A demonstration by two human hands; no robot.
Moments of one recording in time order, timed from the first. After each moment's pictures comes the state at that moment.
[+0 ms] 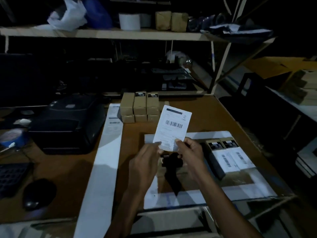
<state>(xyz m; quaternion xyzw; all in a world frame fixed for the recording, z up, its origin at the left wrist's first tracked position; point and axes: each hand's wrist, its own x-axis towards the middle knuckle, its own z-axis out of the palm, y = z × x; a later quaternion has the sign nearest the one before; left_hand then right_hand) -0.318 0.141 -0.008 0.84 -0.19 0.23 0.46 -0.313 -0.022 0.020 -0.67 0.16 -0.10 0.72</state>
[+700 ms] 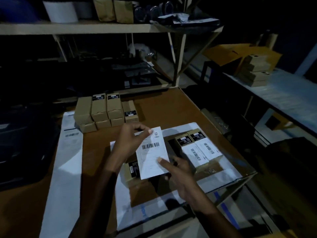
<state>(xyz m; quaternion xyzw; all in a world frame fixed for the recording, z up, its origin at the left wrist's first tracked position) -0.214 0.066 0.048 0.79 -0.27 0.00 0.55 -0.349 -0.071 -0.010 -0.59 0.26 -0.05 0.76</state>
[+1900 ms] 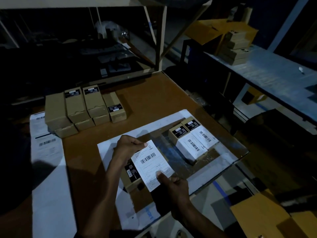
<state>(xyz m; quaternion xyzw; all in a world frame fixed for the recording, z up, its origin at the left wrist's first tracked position) -0.149 0.053 -0.052 0.79 -0.14 -0.27 0.54 -0.359 -0.020 -0.068 -0.46 0.42 -0.14 0.77</state>
